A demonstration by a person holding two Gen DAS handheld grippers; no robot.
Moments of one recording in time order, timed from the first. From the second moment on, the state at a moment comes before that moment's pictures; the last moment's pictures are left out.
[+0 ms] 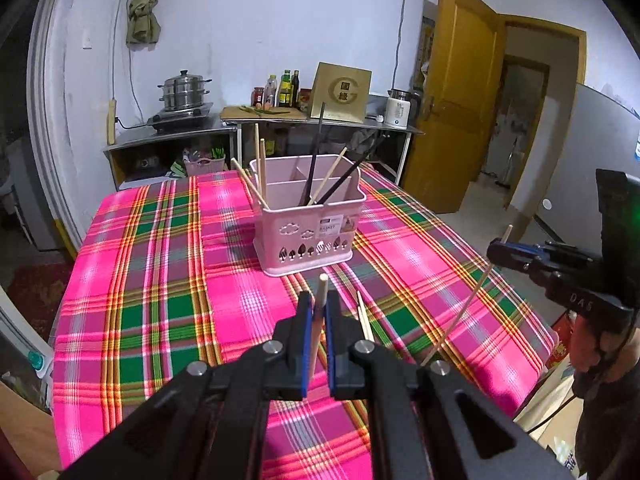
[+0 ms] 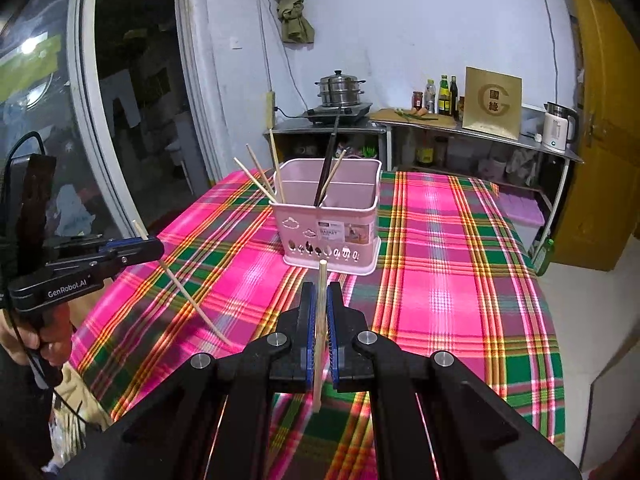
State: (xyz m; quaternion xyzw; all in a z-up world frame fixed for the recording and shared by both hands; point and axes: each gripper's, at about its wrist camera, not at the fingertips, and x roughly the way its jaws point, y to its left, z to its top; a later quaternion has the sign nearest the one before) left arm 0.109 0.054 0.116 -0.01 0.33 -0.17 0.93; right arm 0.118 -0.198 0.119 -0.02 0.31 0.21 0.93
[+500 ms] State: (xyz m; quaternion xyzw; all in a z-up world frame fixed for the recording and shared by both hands) left arm 0.121 0.051 0.150 0.00 0.29 -0.17 0.94; right arm 0.116 -0.192 0.154 -0.01 0.26 0.22 0.94
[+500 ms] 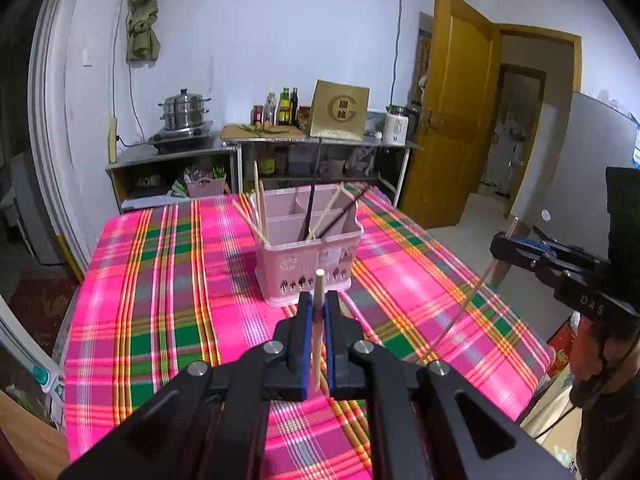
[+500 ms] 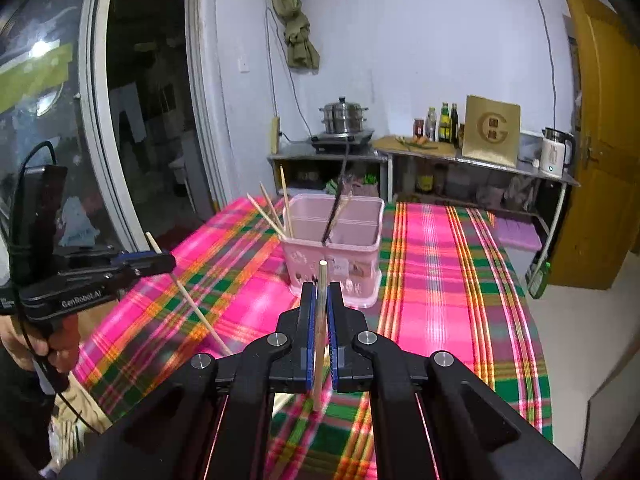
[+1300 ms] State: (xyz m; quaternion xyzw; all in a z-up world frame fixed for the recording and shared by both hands) left arm 0.221 0.041 0.222 0.00 0.23 -0.16 0.96; right arm 0.209 -0.134 0.223 0.02 0.16 0.24 0.96
